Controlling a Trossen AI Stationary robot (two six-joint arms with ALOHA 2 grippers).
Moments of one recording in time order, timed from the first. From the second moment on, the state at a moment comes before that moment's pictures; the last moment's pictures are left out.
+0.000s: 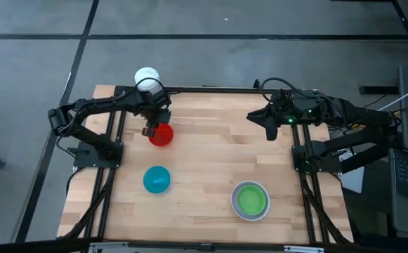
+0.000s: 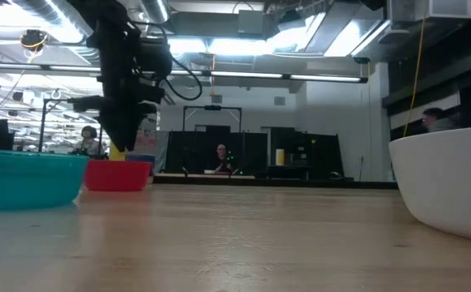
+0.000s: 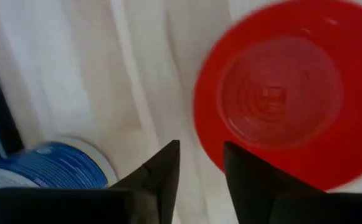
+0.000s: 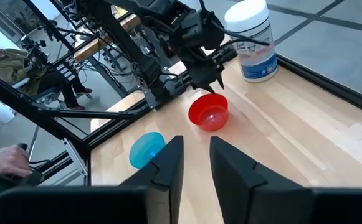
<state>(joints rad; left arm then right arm) 0.55 1.41 0.91 -0.84 -0.07 0.75 0.01 1.00 1.24 -0.63 0.14 0.57</state>
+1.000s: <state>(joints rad) 0.57 1.63 1.00 -0.70 0.06 0.54 0.00 1.00 1.24 -0.62 0.16 0.57</state>
